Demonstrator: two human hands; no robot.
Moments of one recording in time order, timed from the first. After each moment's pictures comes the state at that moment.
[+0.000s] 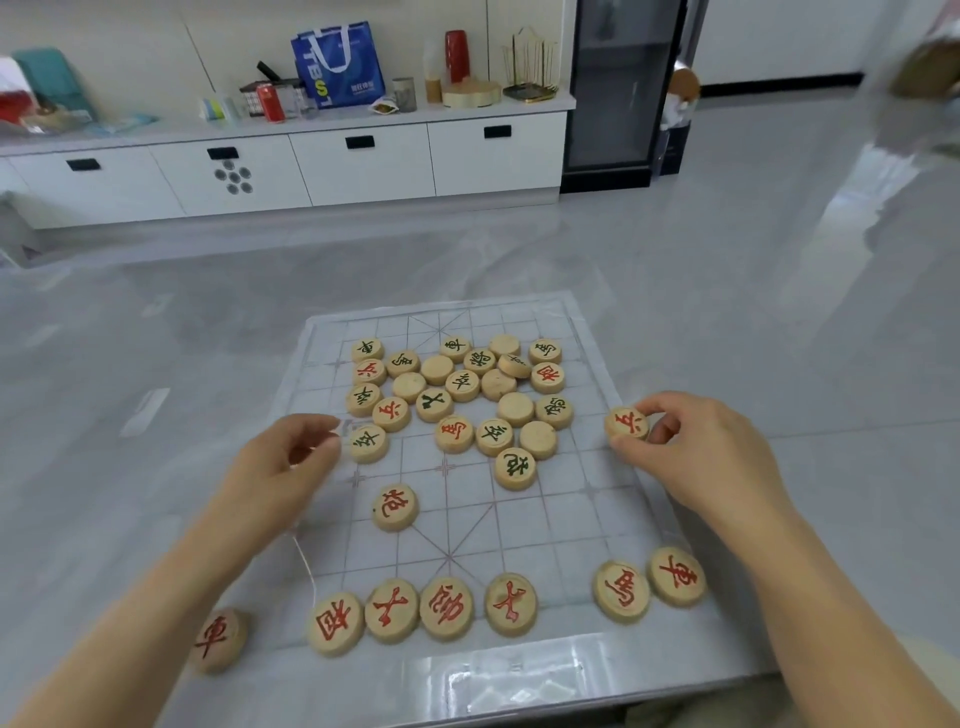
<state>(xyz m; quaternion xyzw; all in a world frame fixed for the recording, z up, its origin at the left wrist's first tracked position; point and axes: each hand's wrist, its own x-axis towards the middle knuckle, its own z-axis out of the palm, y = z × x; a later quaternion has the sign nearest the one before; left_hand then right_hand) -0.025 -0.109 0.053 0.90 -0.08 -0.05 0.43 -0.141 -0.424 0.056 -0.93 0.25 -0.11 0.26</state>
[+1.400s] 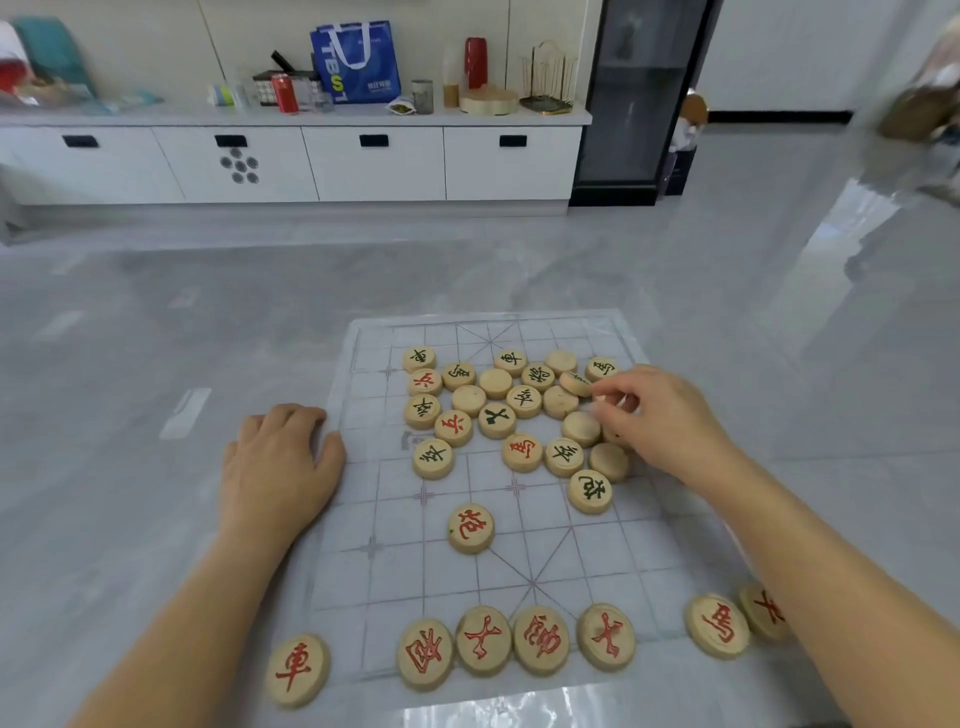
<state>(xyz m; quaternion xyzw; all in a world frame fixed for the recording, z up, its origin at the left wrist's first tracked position) 0.050 -0.054 -0.001 0.98 -0.10 0.12 0.15 -0.056 -0.379 0.060 -0.95 0.16 -0.09 0.25</state>
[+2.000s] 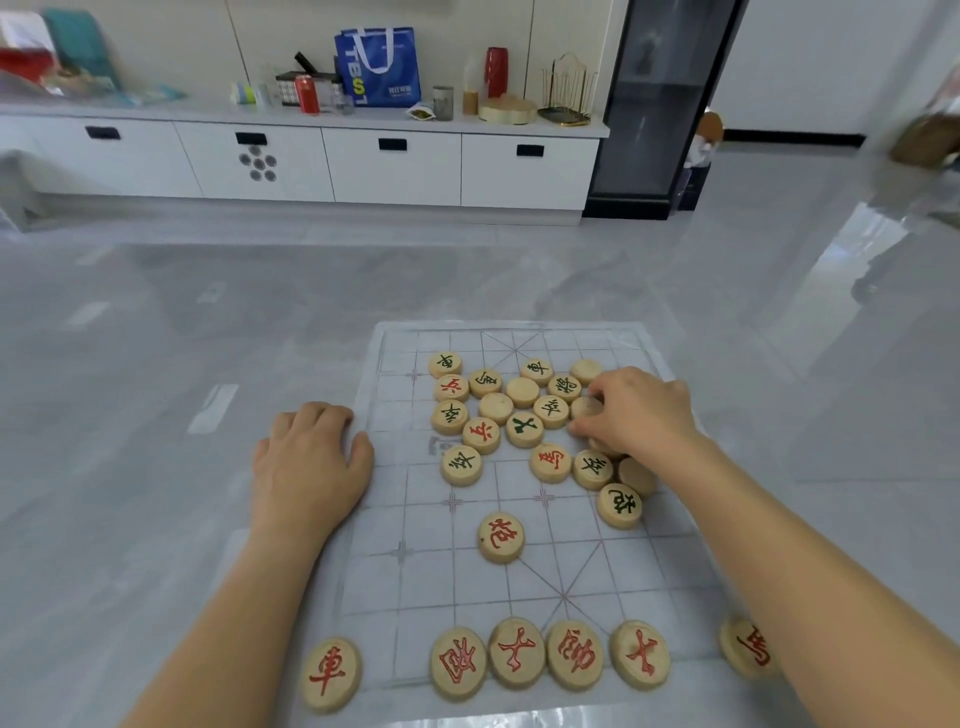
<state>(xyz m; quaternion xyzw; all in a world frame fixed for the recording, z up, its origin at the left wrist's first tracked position) 0.048 -0.057 0.000 0.97 -0.09 0.13 0.17 -0.006 -0.351 0.059 -0.98 0.20 0.01 0.03</state>
